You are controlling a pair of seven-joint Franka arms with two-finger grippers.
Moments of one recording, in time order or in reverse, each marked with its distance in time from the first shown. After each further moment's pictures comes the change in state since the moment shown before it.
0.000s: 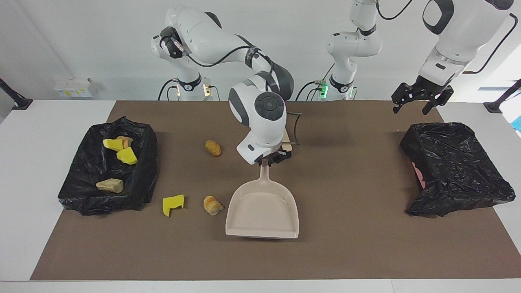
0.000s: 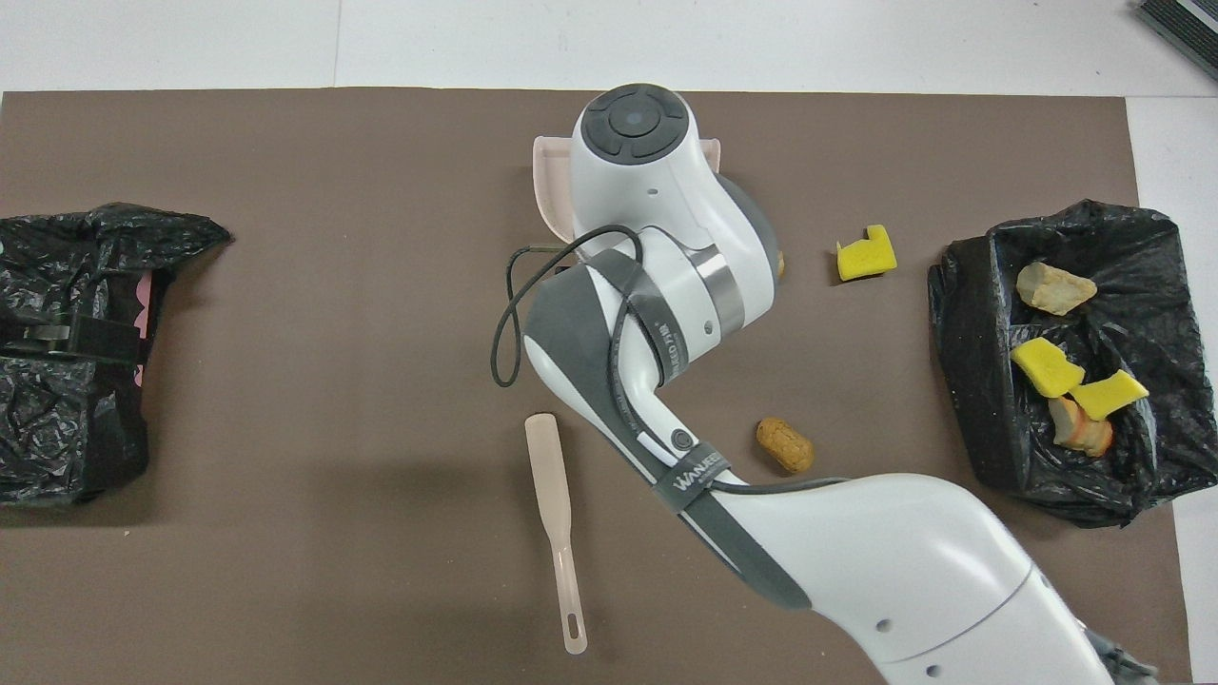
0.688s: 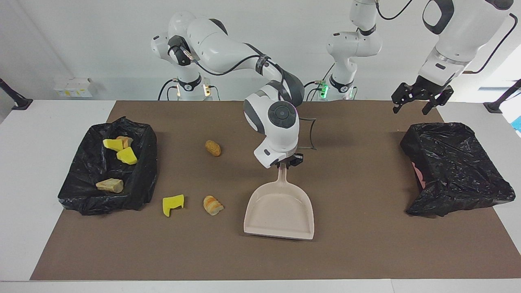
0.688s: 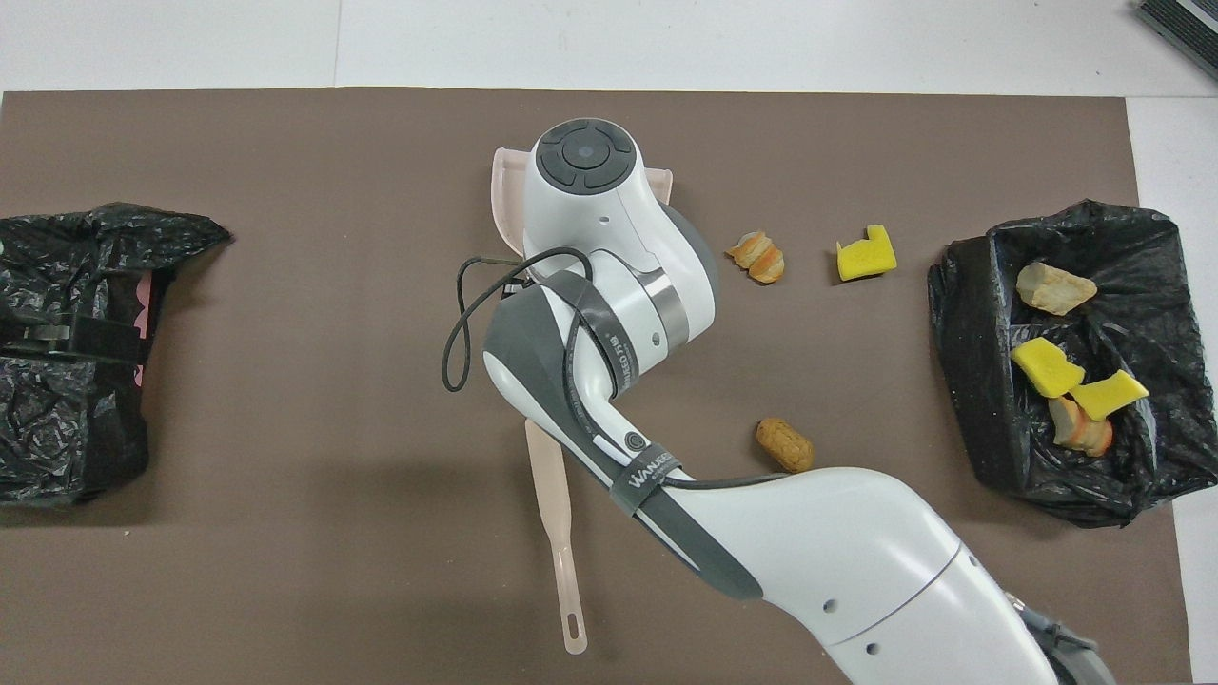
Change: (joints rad) left arm 0.000 0.000 0.000 0.000 0.000 0.000 0.000; right arm 0.027 0.063 0.012 0.035 0.070 0.061 0.012
